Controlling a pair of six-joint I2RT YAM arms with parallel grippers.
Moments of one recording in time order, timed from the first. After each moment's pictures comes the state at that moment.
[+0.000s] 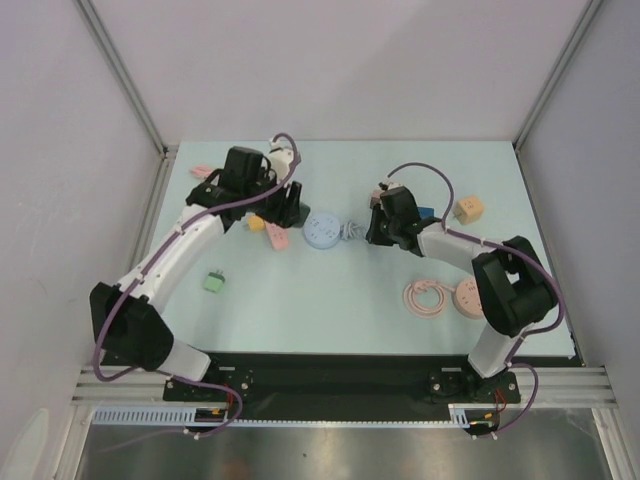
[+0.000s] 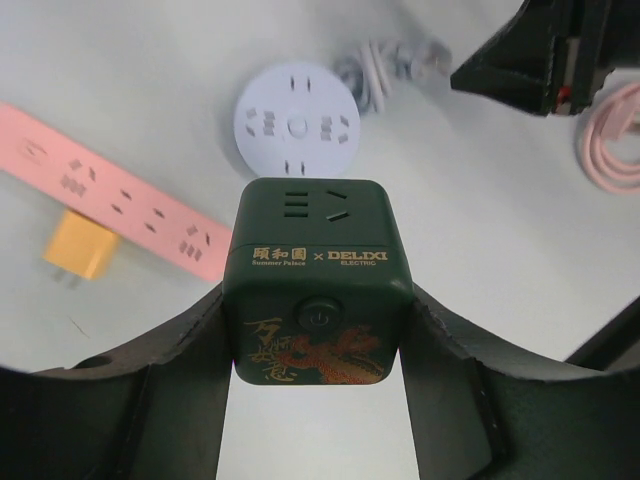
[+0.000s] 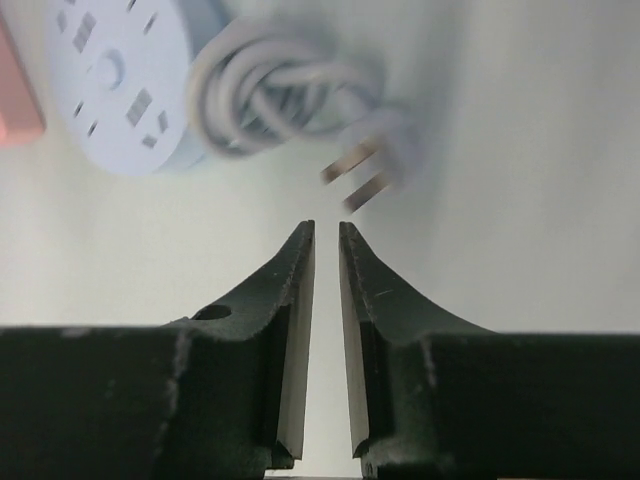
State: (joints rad) left arm -0.41 1.43 1.30 -0.64 0.29 0.06; right arm 0.53 1.70 1.03 -0.08 0.01 0.50
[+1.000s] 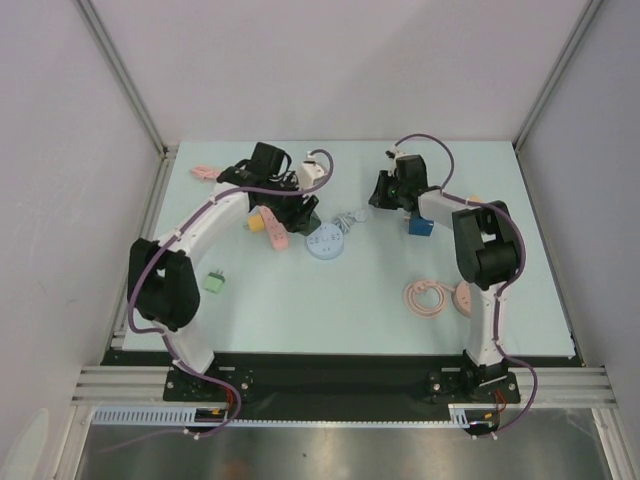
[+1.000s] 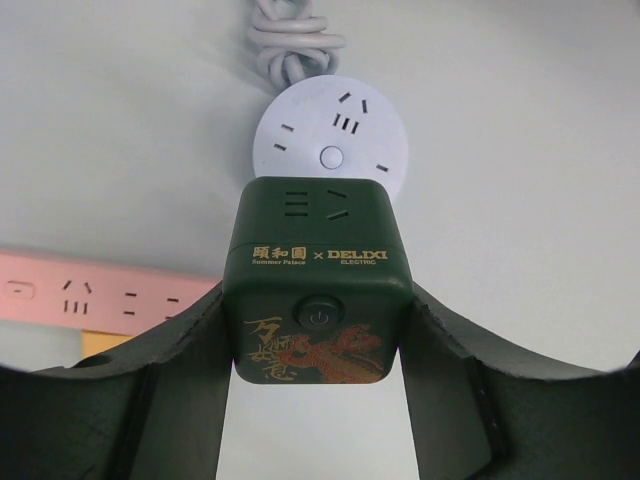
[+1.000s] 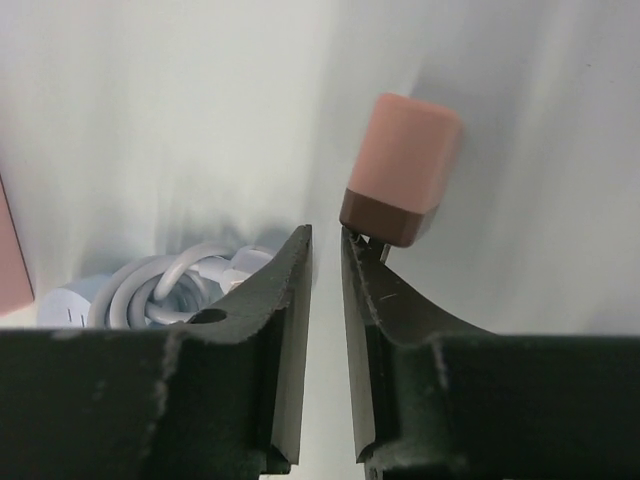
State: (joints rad) left arm -0.40 1.73 1.50 -0.73 0.44 0.48; right arm 0.30 2.12 1.44 0.02 -0.21 0.35
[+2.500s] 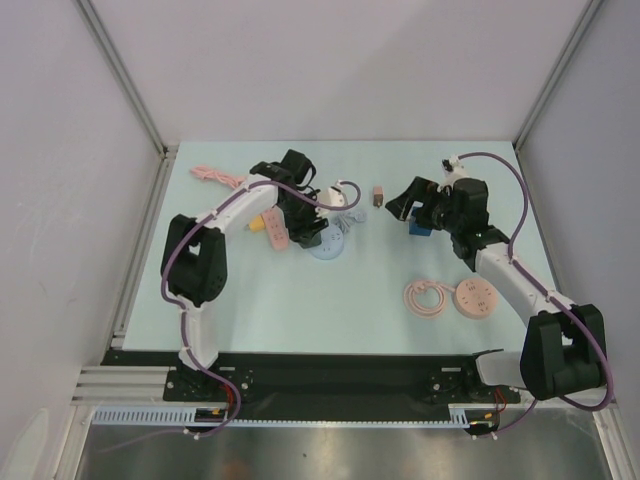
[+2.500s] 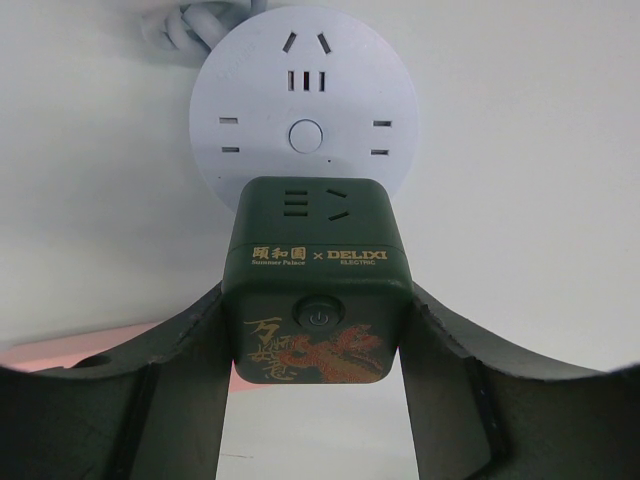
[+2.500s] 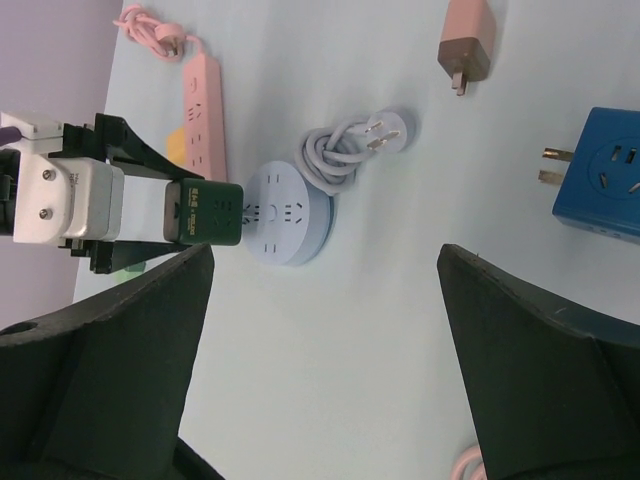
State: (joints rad) left arm -0.48 1.99 1.68 -0.94 0.37 0.87; right arm 0.21 1.30 0.86 0.06 -0.32 0.54
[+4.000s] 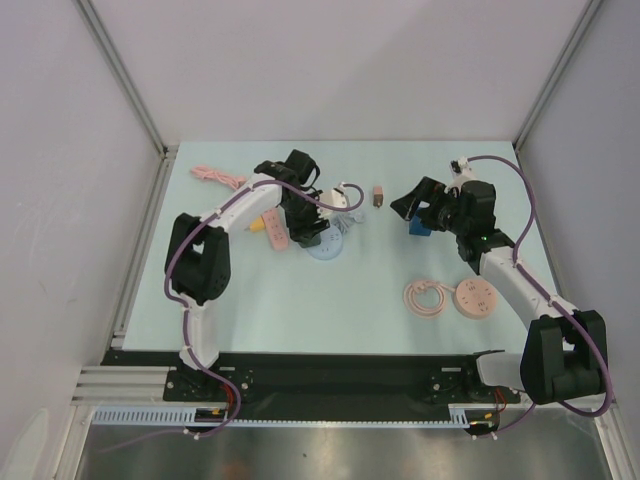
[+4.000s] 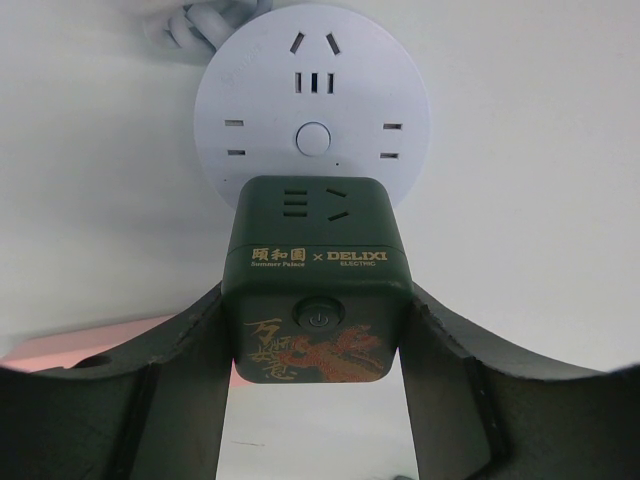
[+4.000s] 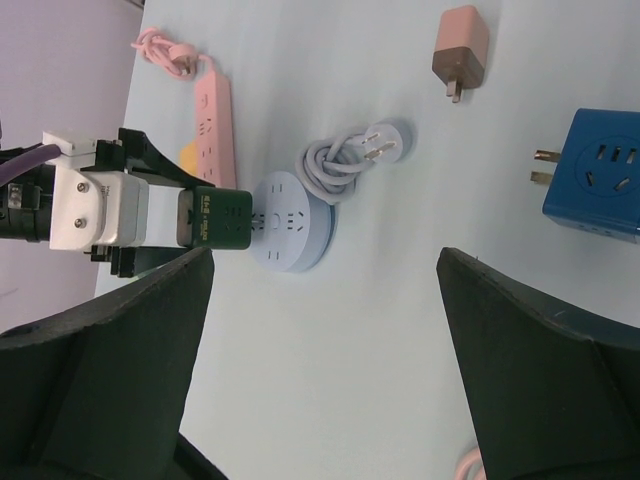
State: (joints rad) left arm -0.49 2.02 1.71 -0.97 0.32 0.88; right arm 0.17 1.28 0.83 0.09 -0.36 0.58
